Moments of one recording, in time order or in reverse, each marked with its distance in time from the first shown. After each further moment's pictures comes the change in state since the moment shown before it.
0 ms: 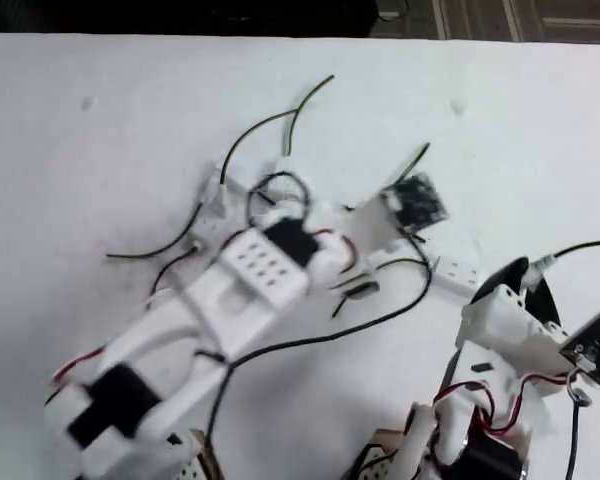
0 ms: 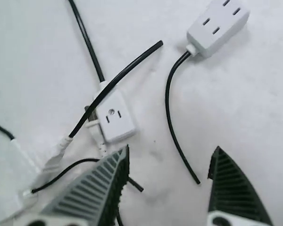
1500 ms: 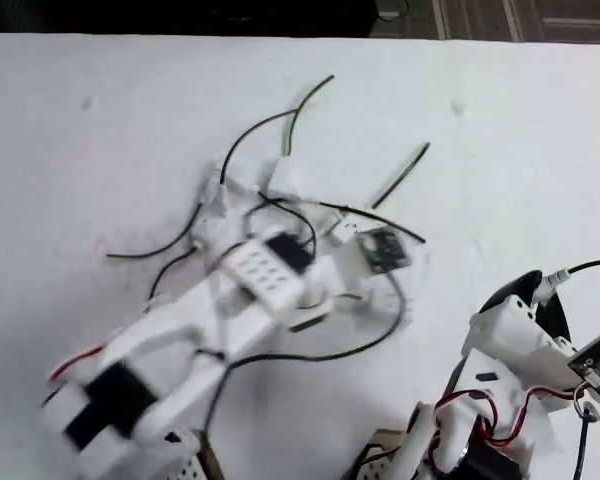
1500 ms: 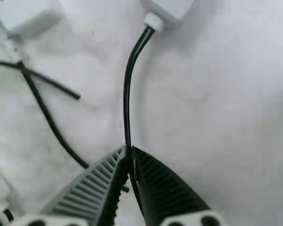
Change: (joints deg) left arm -3.7 -6.1 16.2 14.1 -0.4; right arm 3.9 0.0 -3.2 4.1 0.0
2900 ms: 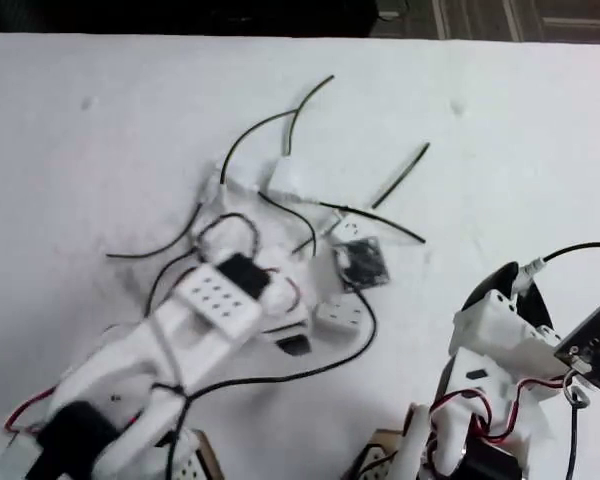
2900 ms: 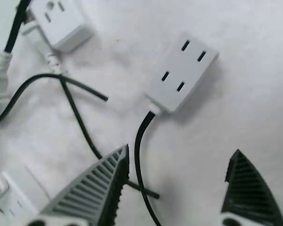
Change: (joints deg) left arm -0.4 -8.5 9.0 -11.7 -12.0; right arm -6.4 0.0 0.8 0.0 0.9
